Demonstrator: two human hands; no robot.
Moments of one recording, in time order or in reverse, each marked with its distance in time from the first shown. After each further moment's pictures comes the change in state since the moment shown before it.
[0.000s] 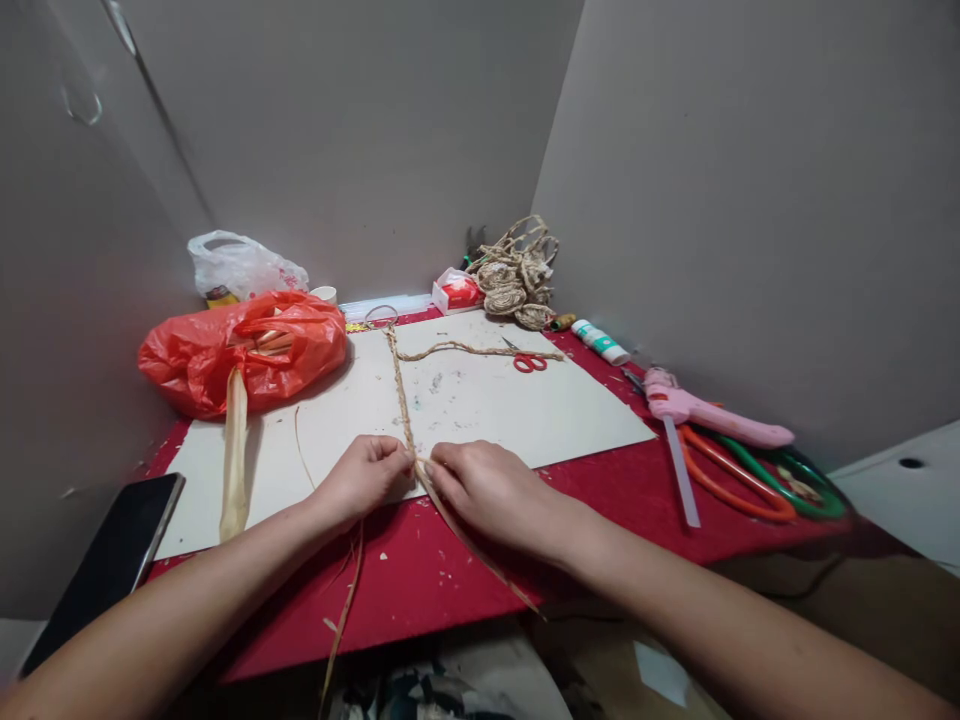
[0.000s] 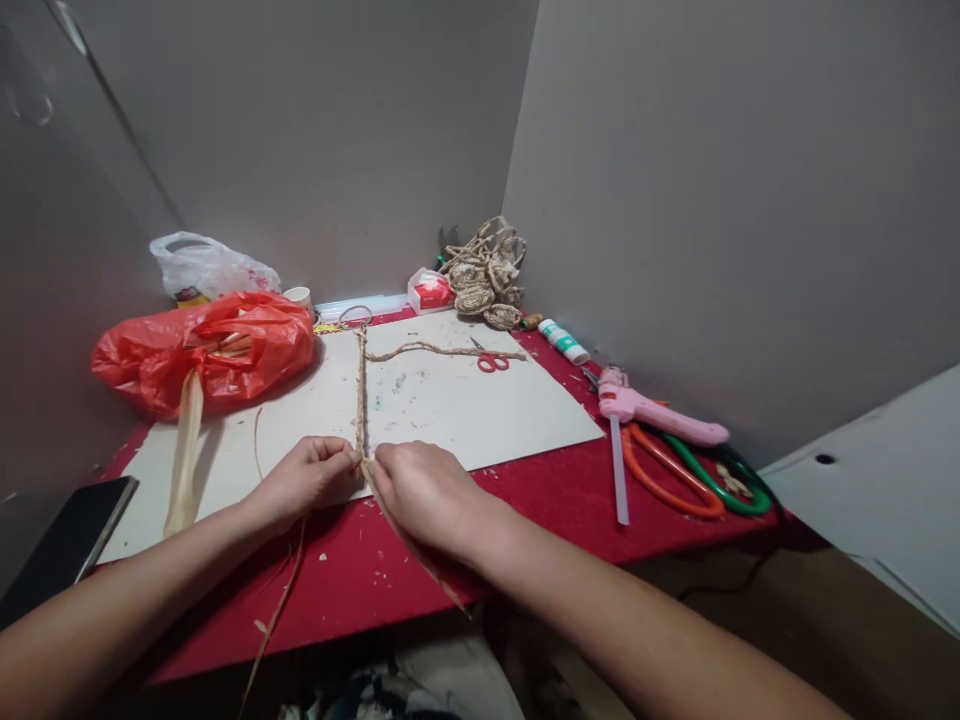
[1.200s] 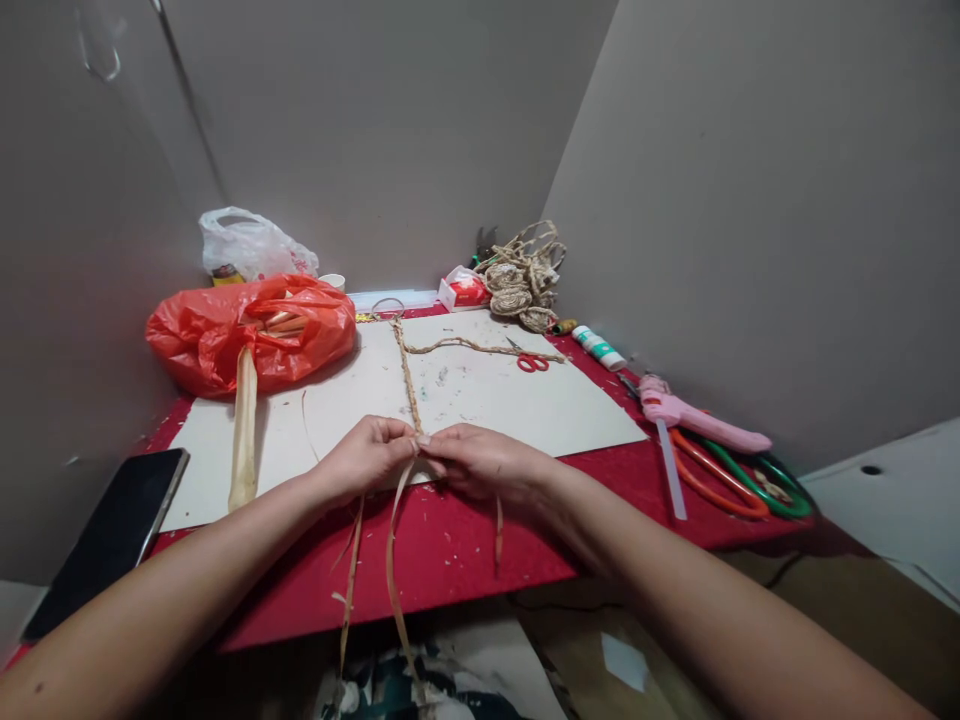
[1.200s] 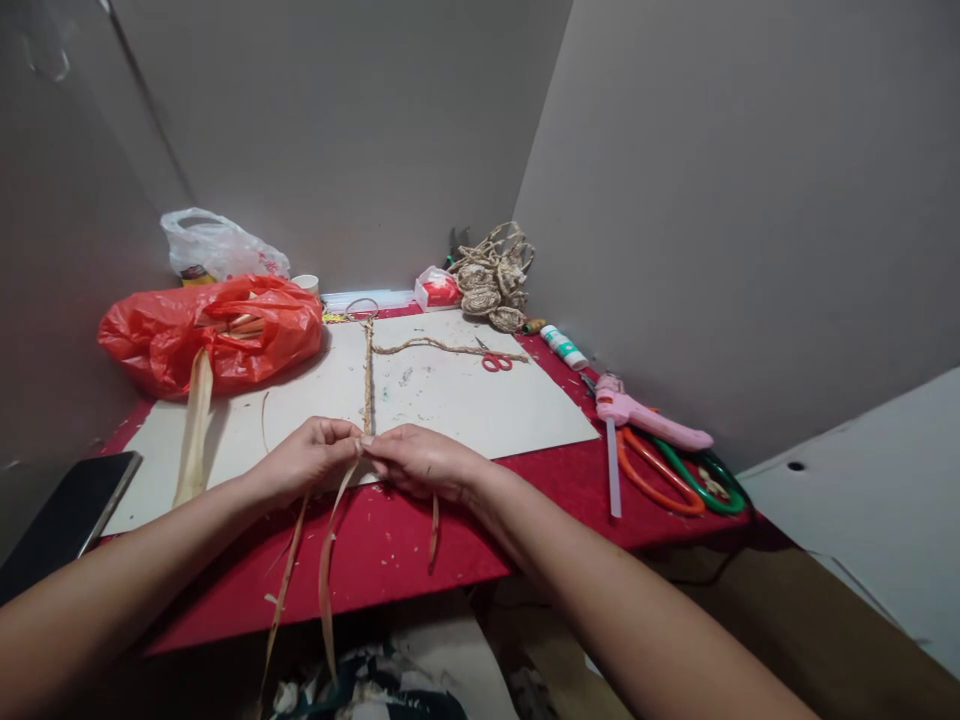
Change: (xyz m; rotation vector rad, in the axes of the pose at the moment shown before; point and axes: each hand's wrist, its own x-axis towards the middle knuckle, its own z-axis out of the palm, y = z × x) left_hand -0.010 0.010 -0.012 -0.101 -0.186 0.037; right_hand 0.024 0.014 0.018 1.133 -0.491 0.196
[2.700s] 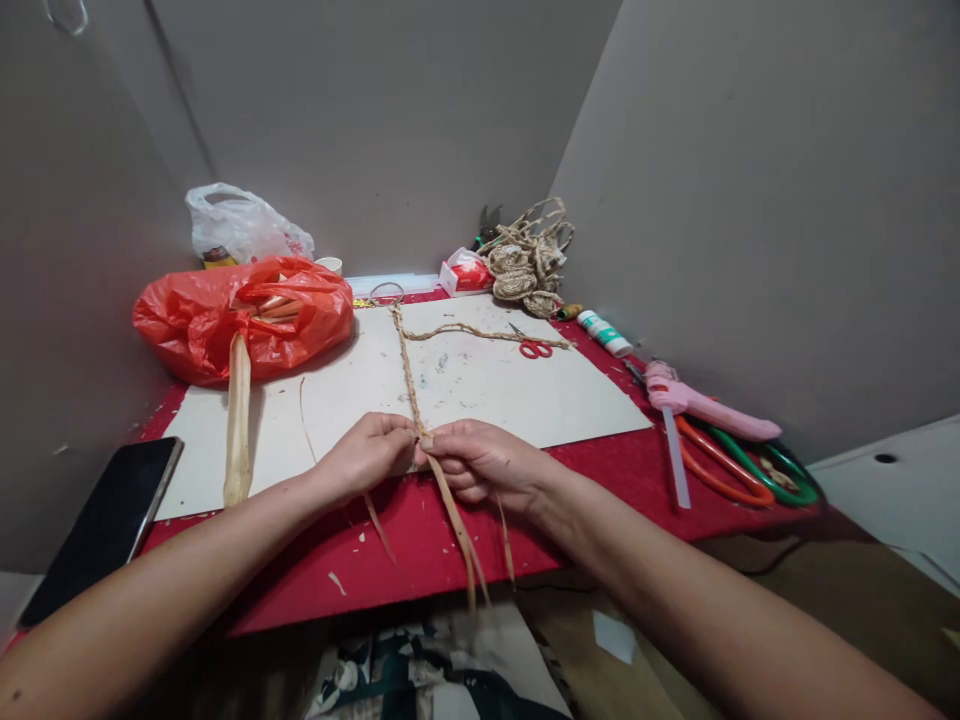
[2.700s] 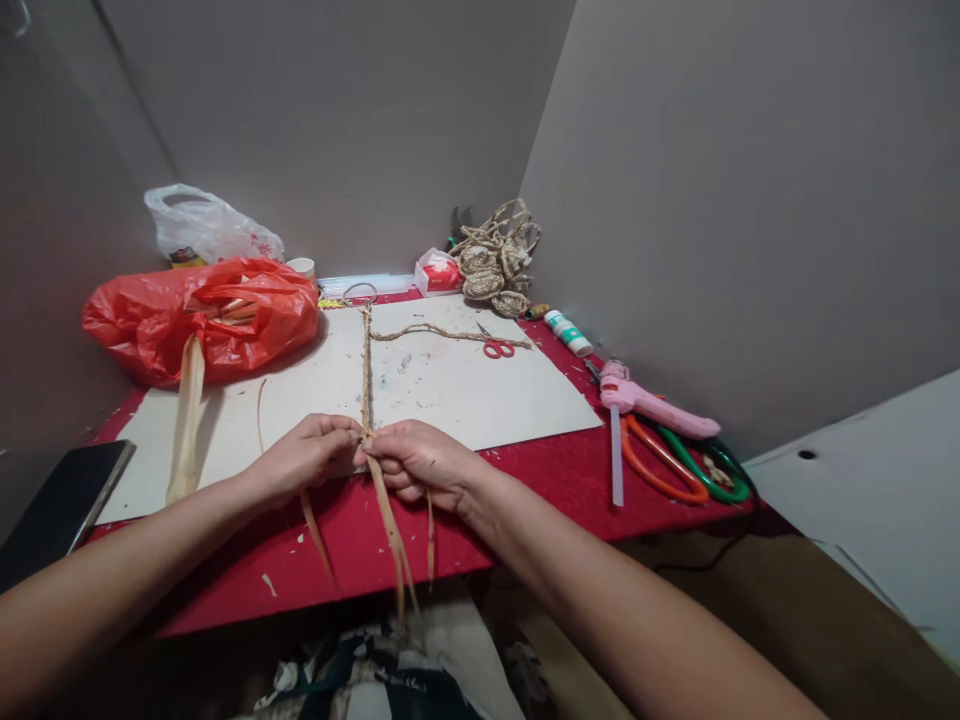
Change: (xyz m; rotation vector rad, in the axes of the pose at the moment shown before) left_hand 0.001 -0.008 0.006 0.110 0.055 -0.043; right_hand -0.009 0.002 0.013 0.322 0.009 0.067
